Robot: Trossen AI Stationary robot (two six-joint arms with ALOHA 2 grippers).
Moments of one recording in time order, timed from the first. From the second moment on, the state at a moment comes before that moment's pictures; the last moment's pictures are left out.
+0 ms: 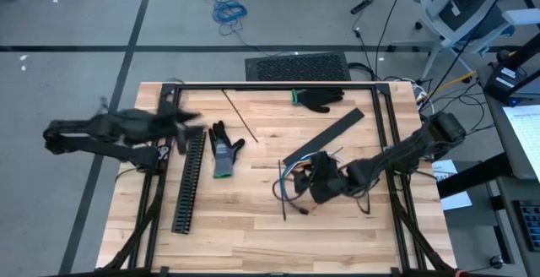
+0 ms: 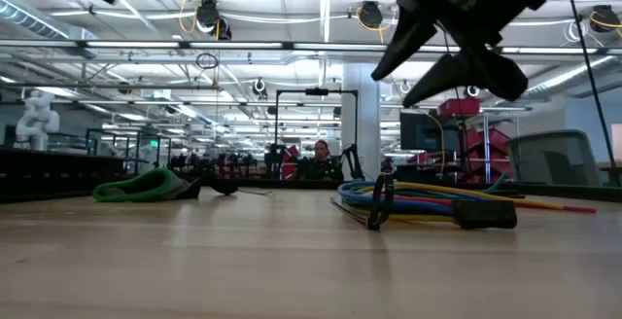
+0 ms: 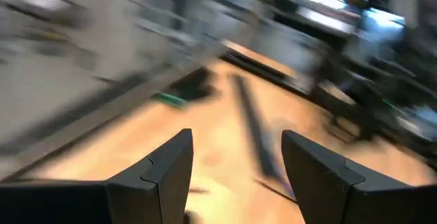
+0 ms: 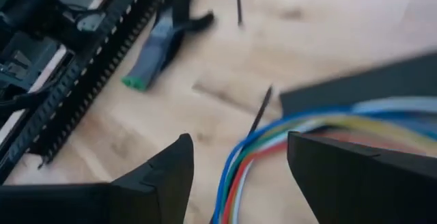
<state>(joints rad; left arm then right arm) -0.08 0.60 0.82 -0.56 -0.41 -0.39 0.41 1.53 0.93 -0.32 0.71 1.37</state>
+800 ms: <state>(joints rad) -0.33 1.61 0.79 0.23 0.09 0.10 0.33 1.13 0.93 -0.90 0.71 1.21</state>
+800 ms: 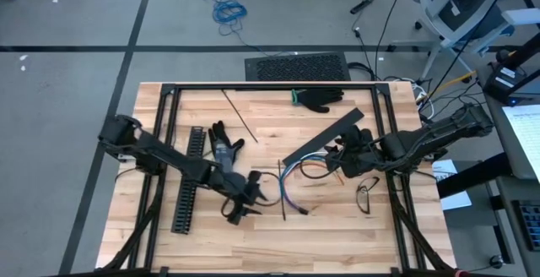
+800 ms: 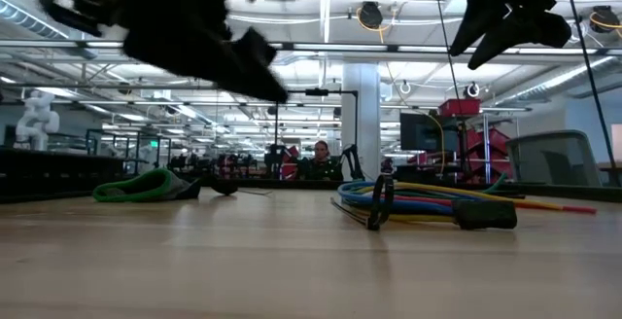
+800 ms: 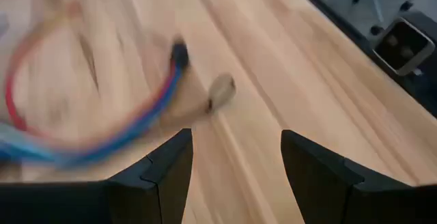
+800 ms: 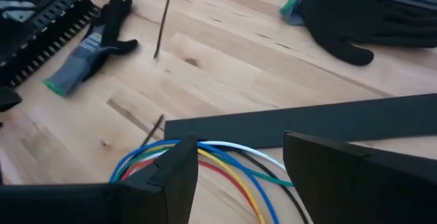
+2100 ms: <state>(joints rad) -0.20 1.99 1.11 0.07 0.24 0.59 0.33 1.13 0.93 -0.90 0.70 1.14</state>
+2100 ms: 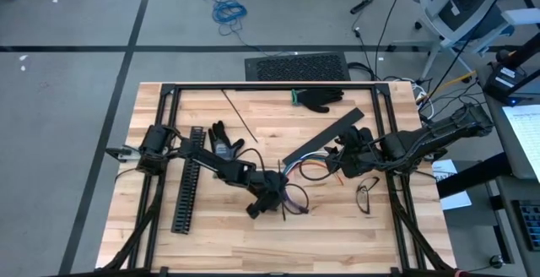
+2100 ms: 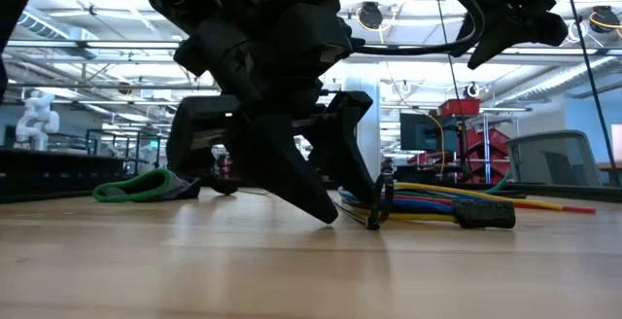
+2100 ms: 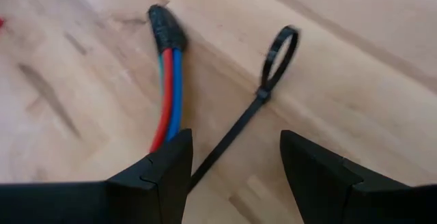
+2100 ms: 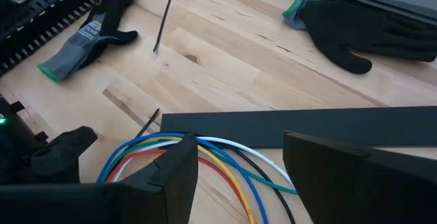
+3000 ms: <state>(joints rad) -0.19 1.99 1.11 0.11 0.40 0.70 0.33 1.13 0.93 -0.89 0.70 1.15</state>
